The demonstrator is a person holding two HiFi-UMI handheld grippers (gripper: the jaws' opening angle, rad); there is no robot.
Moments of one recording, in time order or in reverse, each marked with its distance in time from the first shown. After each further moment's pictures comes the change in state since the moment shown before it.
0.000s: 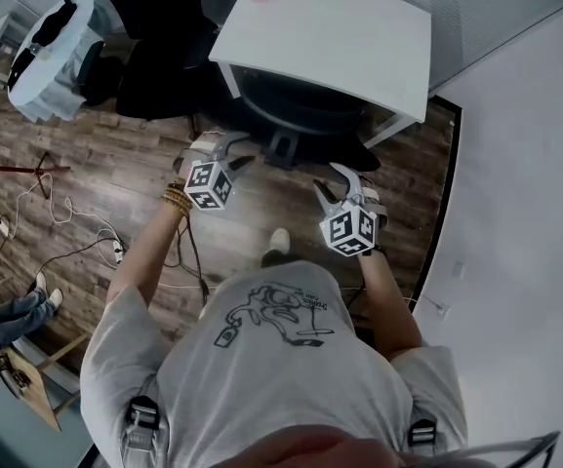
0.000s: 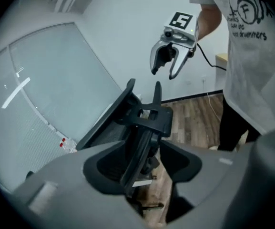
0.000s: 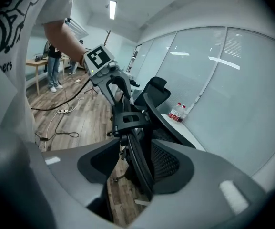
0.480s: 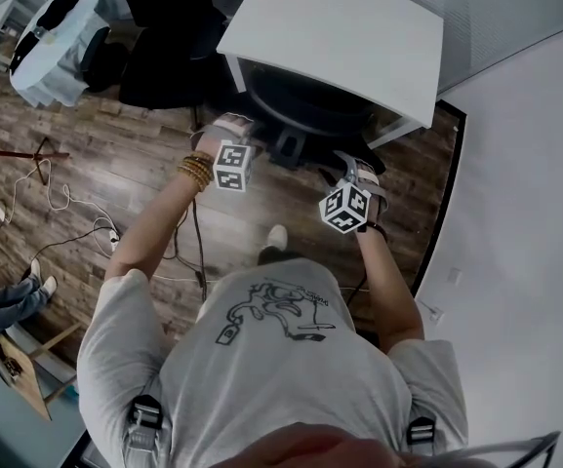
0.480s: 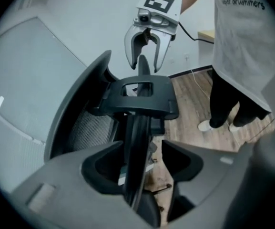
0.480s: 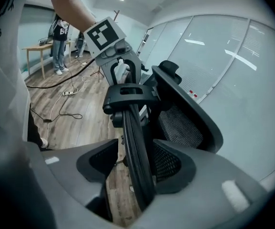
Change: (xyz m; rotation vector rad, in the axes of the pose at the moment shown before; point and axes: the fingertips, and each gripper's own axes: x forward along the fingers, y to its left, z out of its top) left arm 0.062 -0.006 -0.034 0.227 0.195 -0.138; right arm 0.072 -0.003 -0.050 -0.108 0.178 0.063
